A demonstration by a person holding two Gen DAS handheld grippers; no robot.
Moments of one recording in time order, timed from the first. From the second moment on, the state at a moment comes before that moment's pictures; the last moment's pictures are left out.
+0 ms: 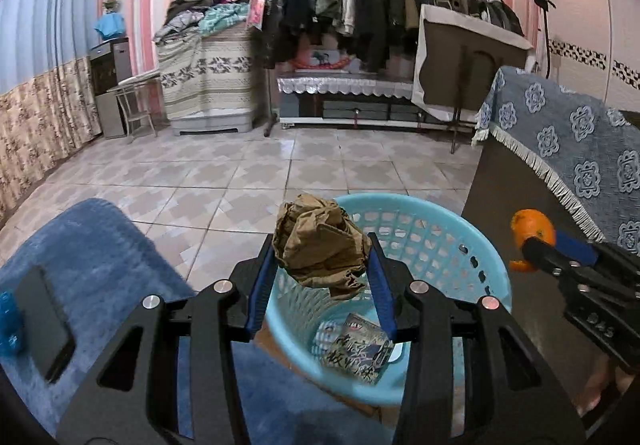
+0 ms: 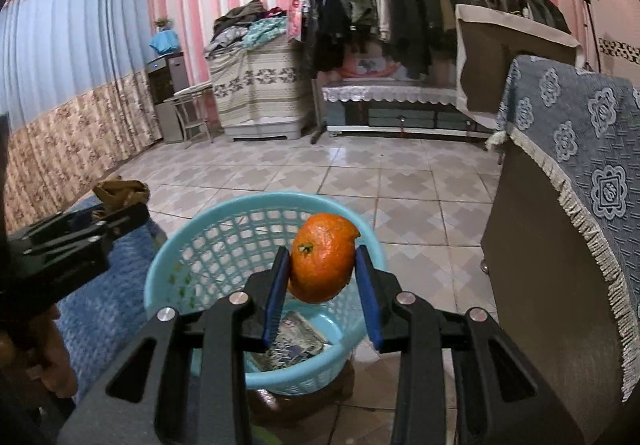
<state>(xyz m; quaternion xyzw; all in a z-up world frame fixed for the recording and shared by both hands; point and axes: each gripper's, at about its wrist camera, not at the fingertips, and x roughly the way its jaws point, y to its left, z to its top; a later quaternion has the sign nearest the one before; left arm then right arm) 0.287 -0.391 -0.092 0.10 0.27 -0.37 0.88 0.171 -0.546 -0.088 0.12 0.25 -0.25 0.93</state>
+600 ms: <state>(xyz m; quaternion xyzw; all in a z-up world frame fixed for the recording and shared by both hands) 0.321 -0.386 -0.086 0.10 0.26 -0.33 0.90 0.196 -0.560 -0.108 0.13 0.26 -0.25 0.92</state>
